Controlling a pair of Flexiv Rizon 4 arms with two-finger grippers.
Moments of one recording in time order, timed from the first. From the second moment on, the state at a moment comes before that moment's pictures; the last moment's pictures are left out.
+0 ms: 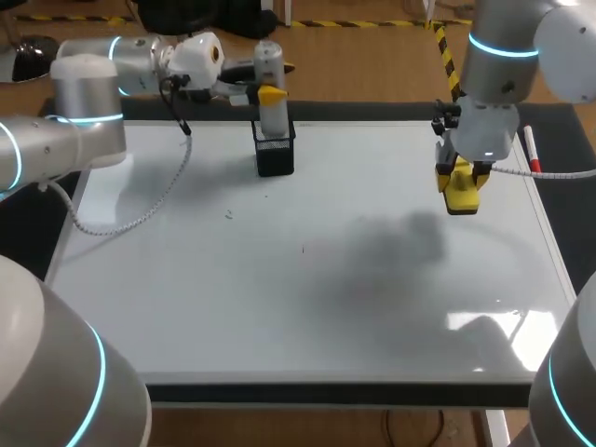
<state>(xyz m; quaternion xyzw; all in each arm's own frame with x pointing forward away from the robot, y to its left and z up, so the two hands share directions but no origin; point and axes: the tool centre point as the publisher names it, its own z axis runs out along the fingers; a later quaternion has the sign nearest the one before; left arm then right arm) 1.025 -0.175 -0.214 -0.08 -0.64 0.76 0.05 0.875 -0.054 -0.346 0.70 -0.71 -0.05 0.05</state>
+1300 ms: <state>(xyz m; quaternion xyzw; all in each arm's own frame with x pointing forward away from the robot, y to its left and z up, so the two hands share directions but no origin) 1.030 -0.176 -0.275 -0.04 -0.64 0.76 0.08 0.875 -0.054 -0.346 0.70 -0.71 -0.05 0.05</state>
